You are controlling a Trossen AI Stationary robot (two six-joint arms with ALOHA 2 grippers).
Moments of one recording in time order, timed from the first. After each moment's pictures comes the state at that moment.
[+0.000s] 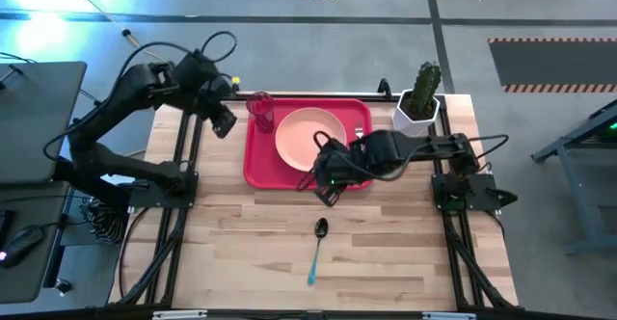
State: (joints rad) left arm 0.51 1.19 1.59 -1.38 0.07 -0.22; right arm 0.21 1.96 2.29 -1.57 0.26 0.87
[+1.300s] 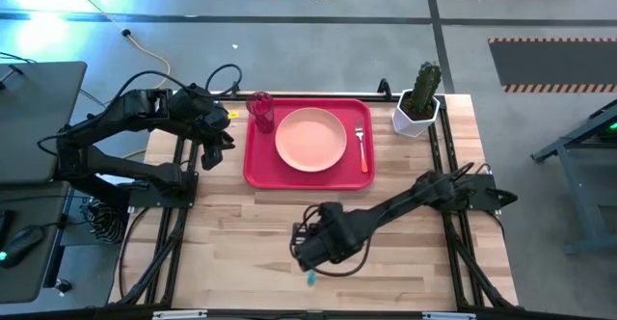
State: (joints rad) left arm 0.26 1.03 1.37 -1.27 0.06 -0.10; right arm 0.46 2.26 2.29 -1.42 0.28 2.06
